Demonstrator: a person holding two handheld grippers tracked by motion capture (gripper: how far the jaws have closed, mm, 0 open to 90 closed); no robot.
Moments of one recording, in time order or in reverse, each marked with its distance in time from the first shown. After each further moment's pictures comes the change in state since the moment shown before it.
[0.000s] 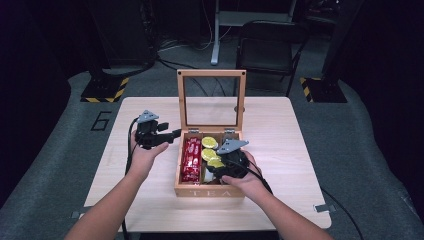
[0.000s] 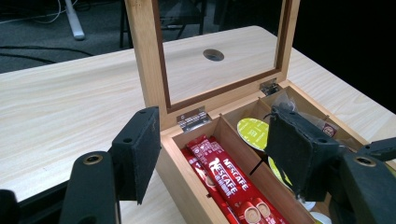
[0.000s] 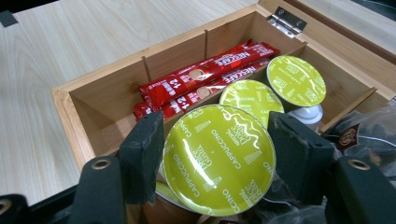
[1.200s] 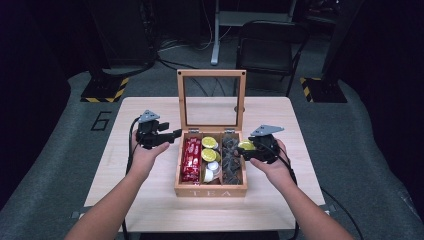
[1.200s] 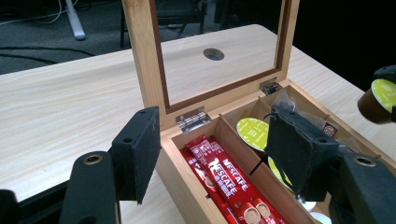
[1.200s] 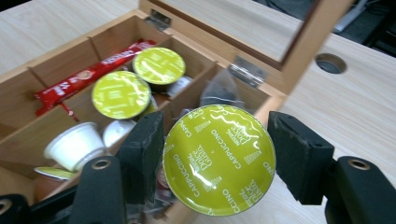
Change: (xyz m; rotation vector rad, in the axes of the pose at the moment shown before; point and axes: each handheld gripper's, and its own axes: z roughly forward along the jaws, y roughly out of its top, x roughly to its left) left arm -0.003 0.001 0.001 0.005 0.004 0.003; right arm -0.075 -0.017 -0.053 -0.018 -0.197 0.134
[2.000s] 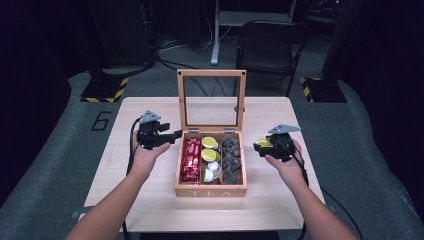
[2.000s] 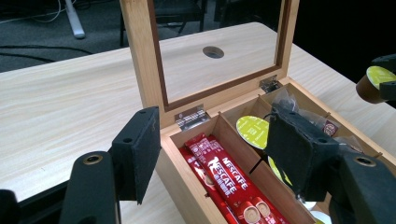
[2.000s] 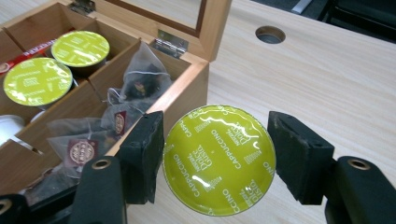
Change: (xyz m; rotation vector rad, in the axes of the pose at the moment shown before) left arm -0.001 -0.002 0.002 0.008 -0.001 0.005; right arm -0.043 -0.026 -0.008 0.012 -0.107 0.108
